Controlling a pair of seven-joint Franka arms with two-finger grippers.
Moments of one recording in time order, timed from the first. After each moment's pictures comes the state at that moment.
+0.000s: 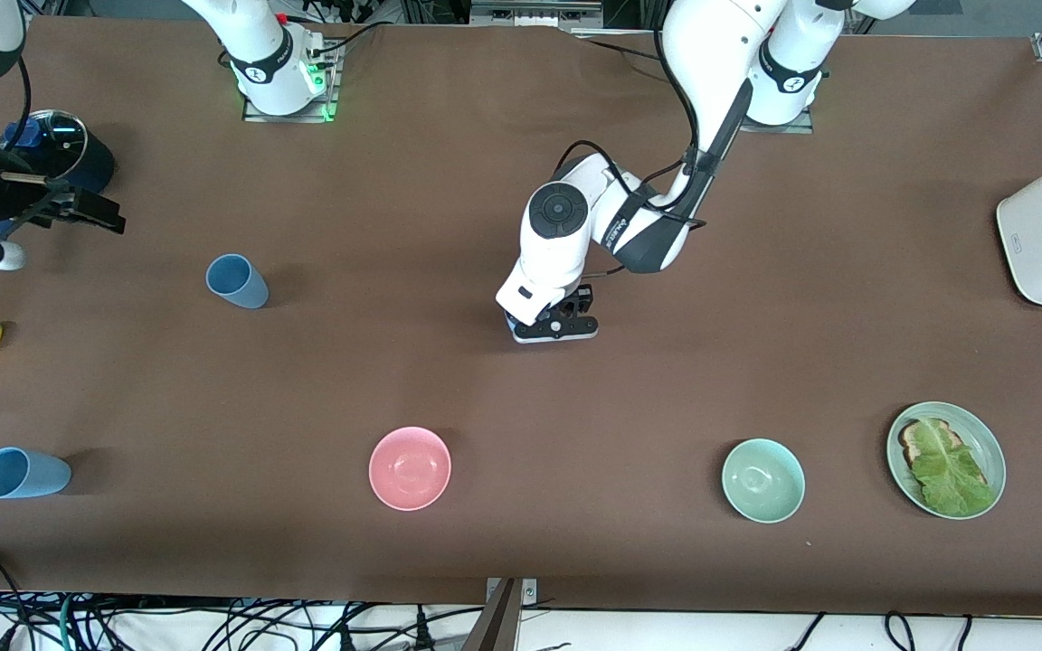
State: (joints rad) left arm -0.74 0.70 0.03 -1.51 -0.03 2.25 -0.82; right arm 0.07 0.05 -0.10 -1.68 -0.01 1.56 0.04
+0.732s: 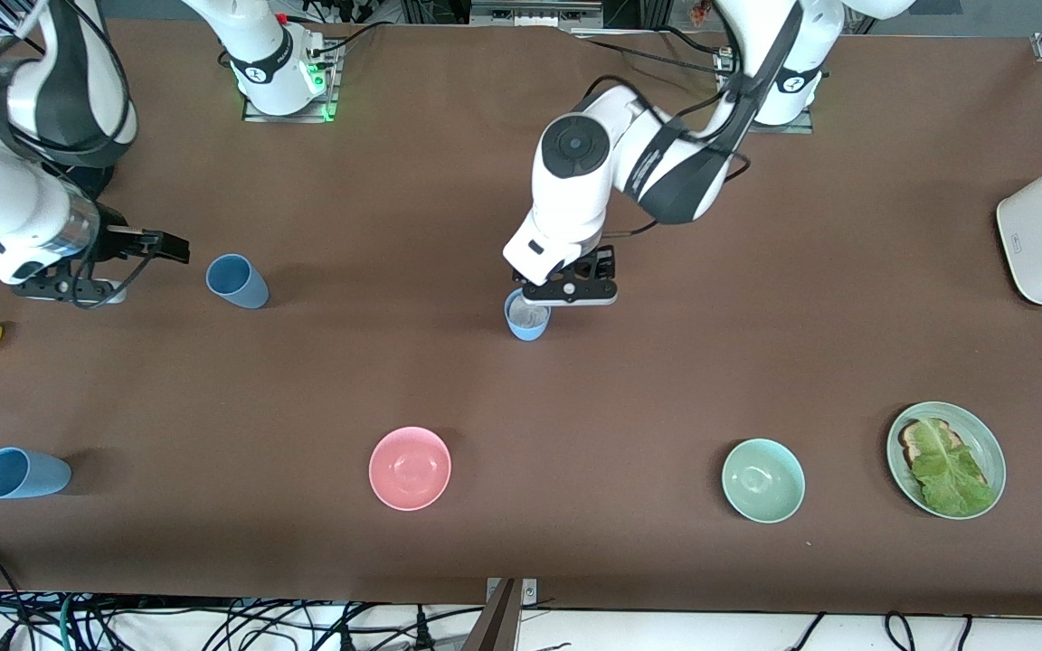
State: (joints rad) left arm -0.73 0.46 0.04 -1.55 -0.01 2.02 -0.76; right arm 0.07 0.05 -0.10 -2.07 -0.02 1.96 0.04
